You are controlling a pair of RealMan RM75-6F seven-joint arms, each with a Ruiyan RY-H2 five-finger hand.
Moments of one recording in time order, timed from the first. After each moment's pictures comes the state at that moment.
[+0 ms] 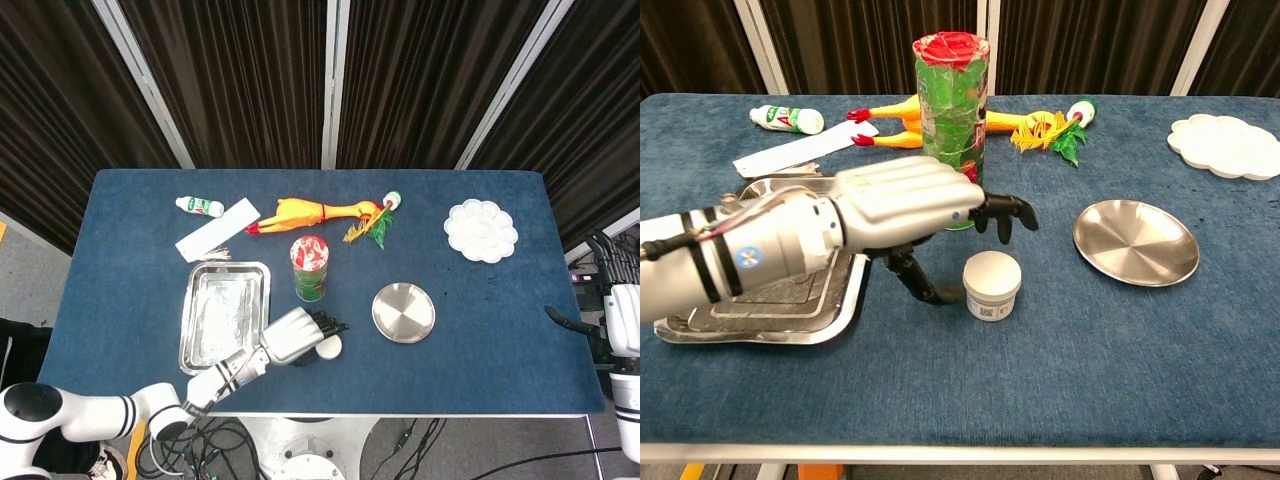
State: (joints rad) left arm -0.84 -1.71 -0.06 -1.43 1.57 0.94 0.24; right arm 0.19 -1.14 0.18 -1.42 -1.45 1.50 0.42
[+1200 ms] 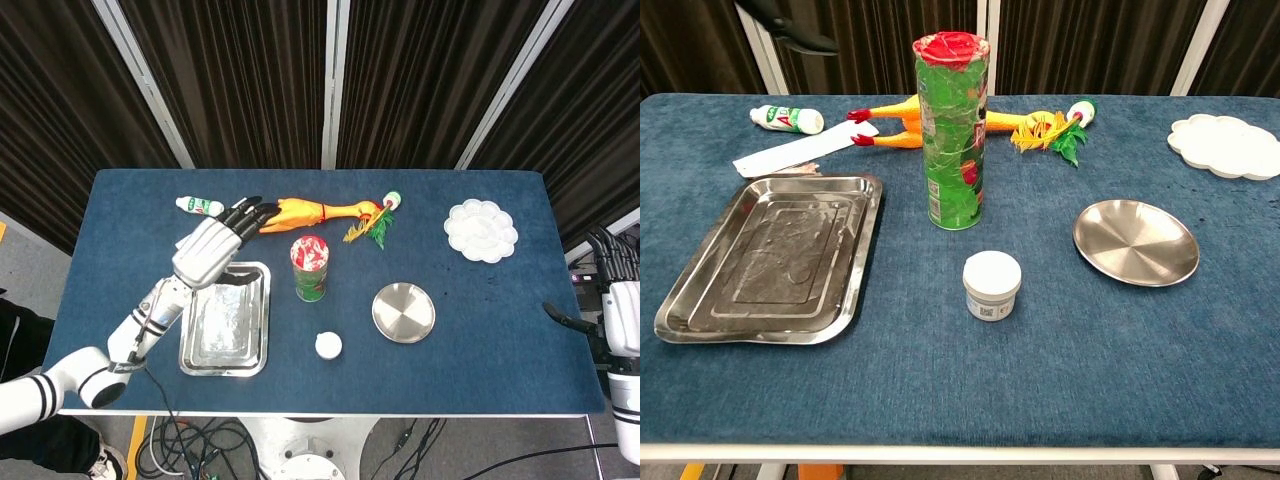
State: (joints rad) left arm -0.79 -1.32 -0.23 -1.56 1.53 1.12 -0.07; right arm 0.19 -1.10 0.20 -1.51 -1.47 1.53 0.34
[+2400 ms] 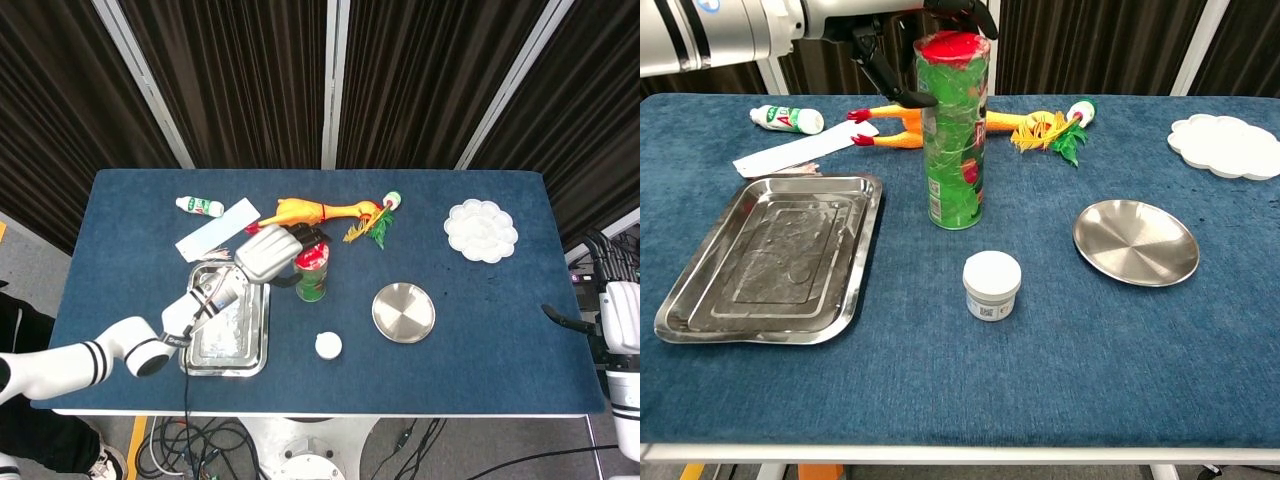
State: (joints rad) left arm -1.01 -1.44 -0.22 -1.42 1.43 0.85 -0.04; right arm 0.19 -1.13 0.20 -1.46 -1.44 1.47 0.37
